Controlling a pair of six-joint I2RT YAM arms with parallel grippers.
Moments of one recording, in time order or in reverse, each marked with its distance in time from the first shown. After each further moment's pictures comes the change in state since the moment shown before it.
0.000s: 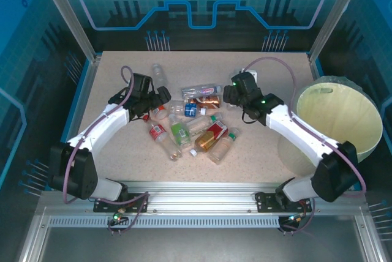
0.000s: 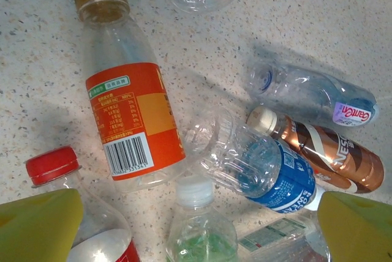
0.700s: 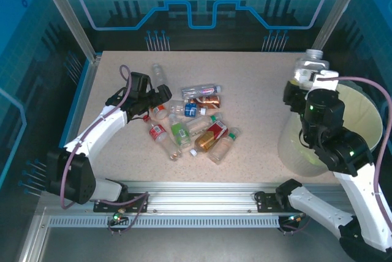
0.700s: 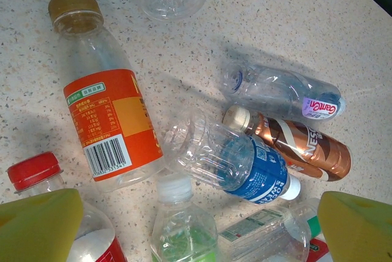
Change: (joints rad) left arm 0.000 -0.041 0.000 0.019 0.034 0.025; right arm -0.080 -0.570 0.172 -0.370 0.371 -0.268
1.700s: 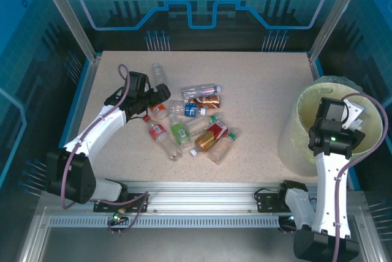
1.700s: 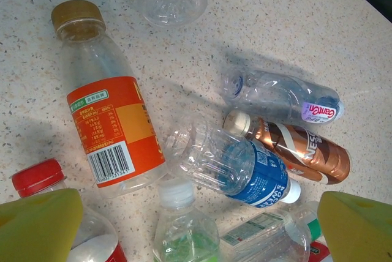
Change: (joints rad) left arm 0.021 0.000 0.000 0.010 0.015 0.016; right arm -0.729 0.009 -0.383 -0.030 -0.026 0.024
